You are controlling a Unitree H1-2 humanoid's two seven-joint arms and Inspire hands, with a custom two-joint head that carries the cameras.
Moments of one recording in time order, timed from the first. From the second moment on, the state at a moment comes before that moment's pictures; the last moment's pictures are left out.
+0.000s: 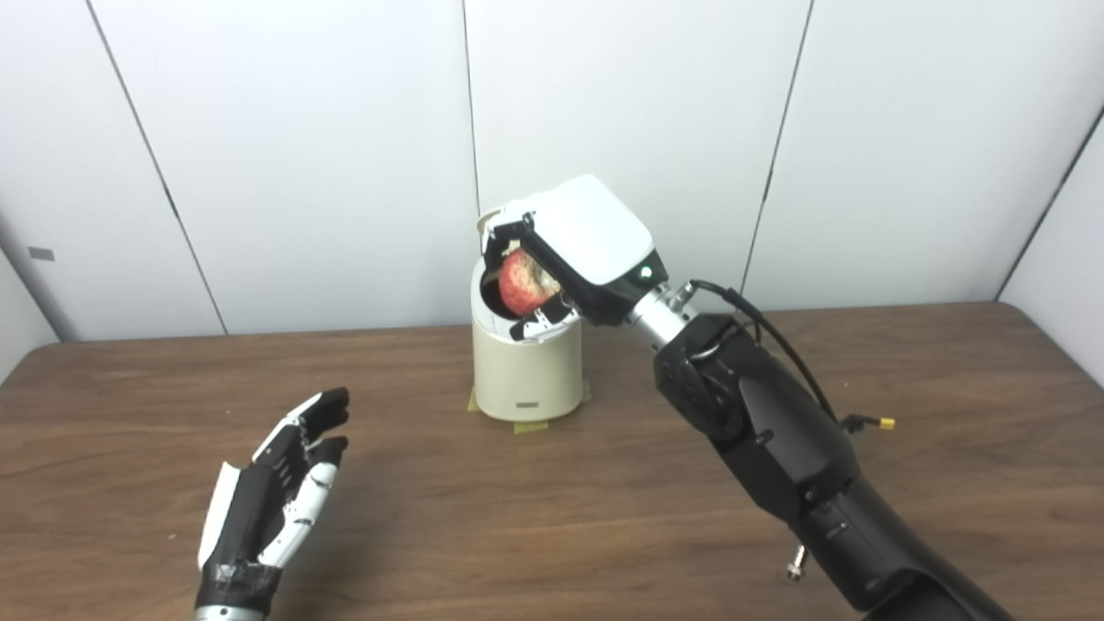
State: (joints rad) left arm 0.00 0.16 0.08 -0.12 0.04 -0.21 -0.09; right arm -0.76 -0.22 0.38 0.22 -1.04 -0.19 -0.16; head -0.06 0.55
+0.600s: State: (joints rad) left arm 0.00 0.16 0.08 -0.12 0.06 -0.21 -0.08; right arm -0.84 -0.19 0.42 0.49 -1.04 -0.20 -0.33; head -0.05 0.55
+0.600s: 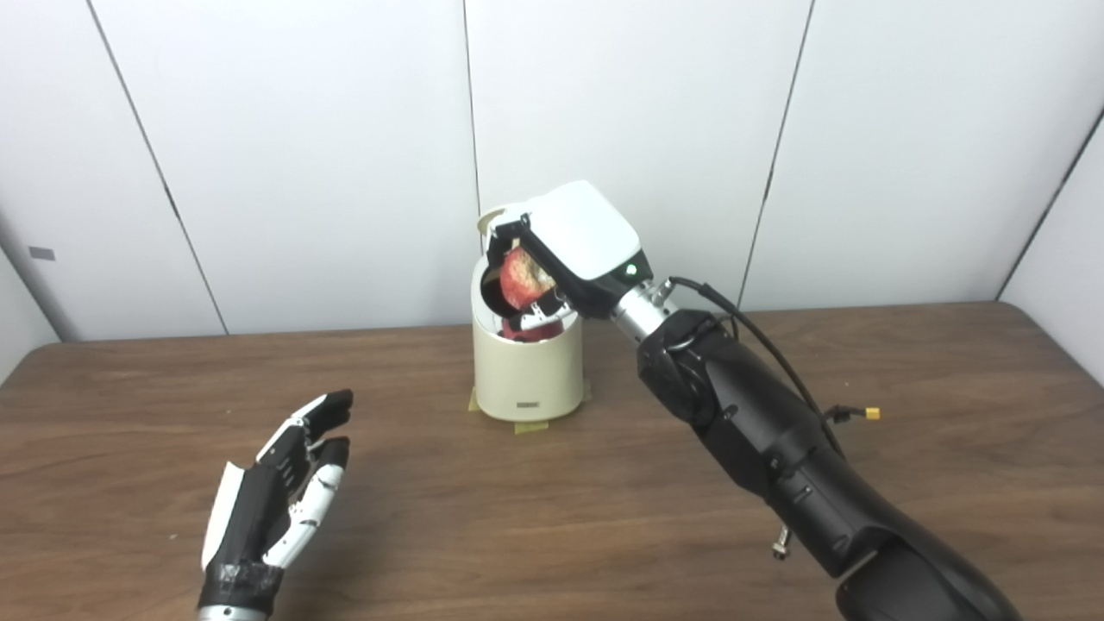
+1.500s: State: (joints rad) left arm 0.00 0.15 0.08 -0.14 0.07 -0.20 -0.08; right arm -0.85 -0.19 0.48 0.54 -1.03 -0.22 -0.42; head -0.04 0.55
